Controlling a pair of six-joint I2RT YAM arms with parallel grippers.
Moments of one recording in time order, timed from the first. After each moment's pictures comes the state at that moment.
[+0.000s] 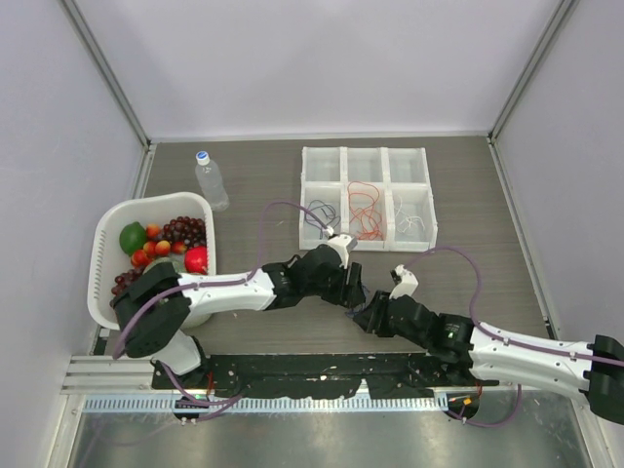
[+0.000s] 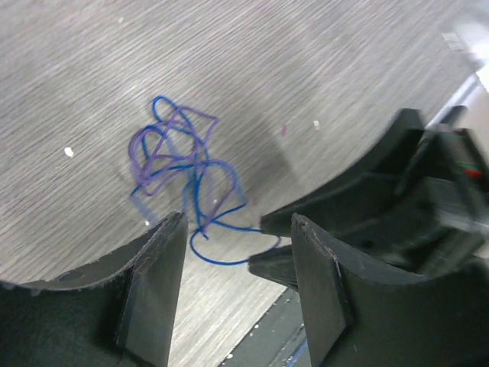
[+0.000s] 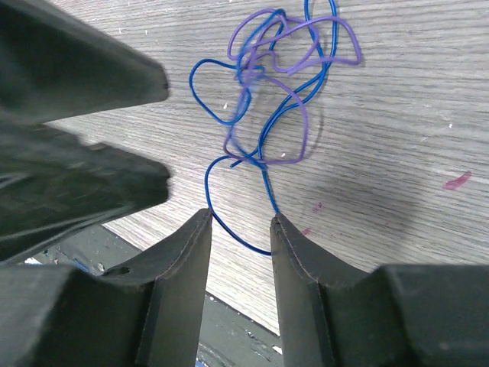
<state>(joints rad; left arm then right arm) -1.07 1.60 0.87 0.04 0.05 -0.67 1.11 0.70 0.18 -0.14 0.28 1.06</state>
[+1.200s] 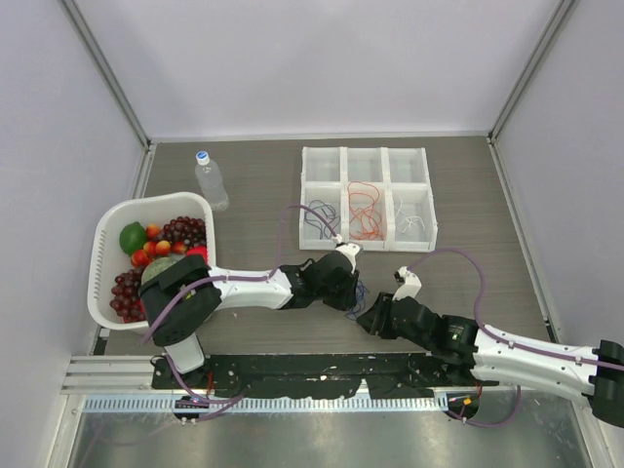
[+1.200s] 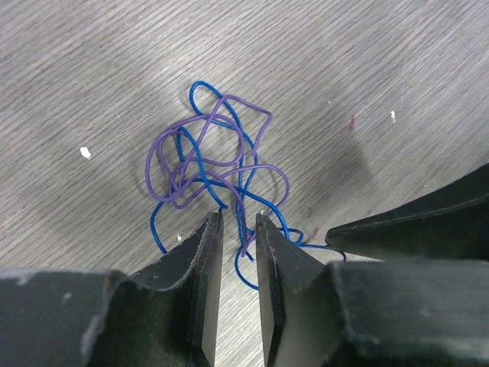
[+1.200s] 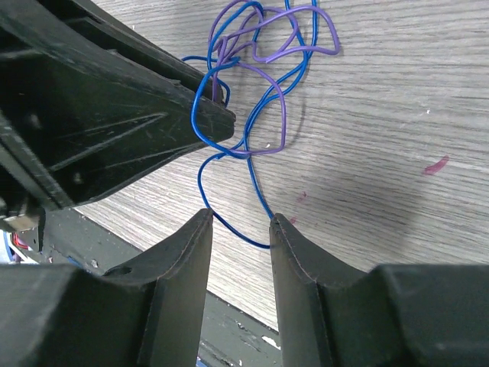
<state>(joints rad) -1.10 1.70 0.91 0.01 -0.03 -0.62 1.11 0.63 0.16 -0.21 0.29 1.07</state>
